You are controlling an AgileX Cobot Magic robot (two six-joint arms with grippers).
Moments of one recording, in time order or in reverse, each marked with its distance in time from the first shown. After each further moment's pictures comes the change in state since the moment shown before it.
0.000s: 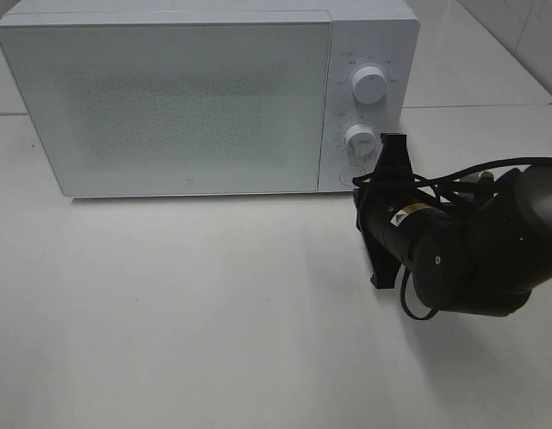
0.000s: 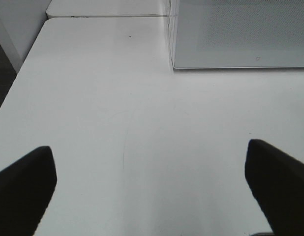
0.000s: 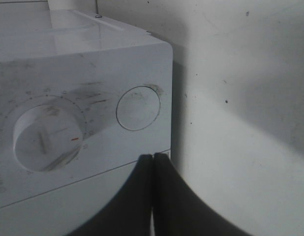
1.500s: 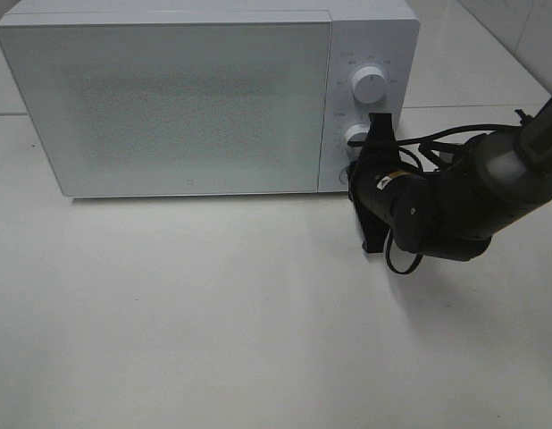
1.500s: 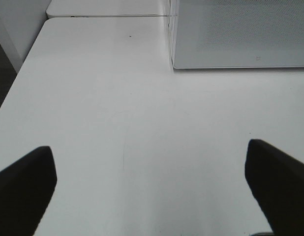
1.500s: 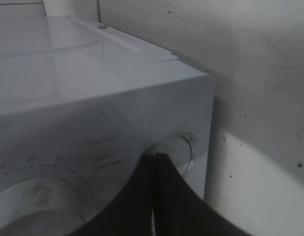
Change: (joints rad) left arm 0.000 0.000 0.000 0.000 0.000 0.000; right arm -0.131 0.125 -0.213 -0.092 0.098 -0.032
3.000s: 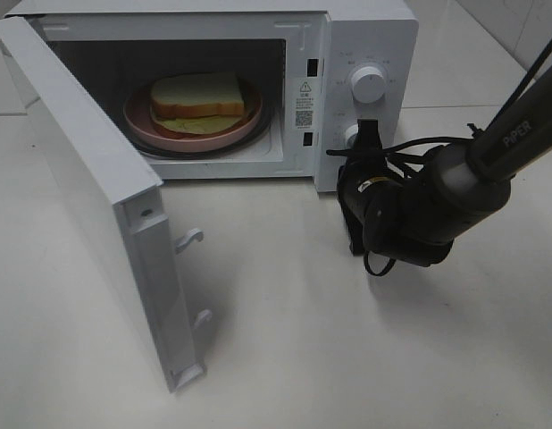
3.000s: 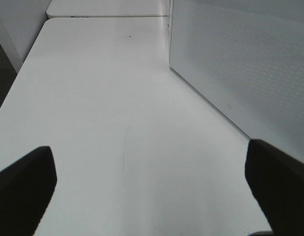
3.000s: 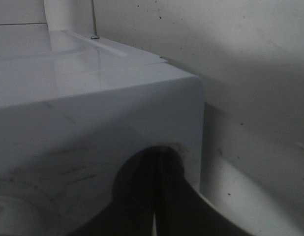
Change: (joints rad) left arm 0.000 0.000 0.000 0.000 0.000 0.000; right arm 0.035 0.099 -0.106 0.148 -0.036 -0.077
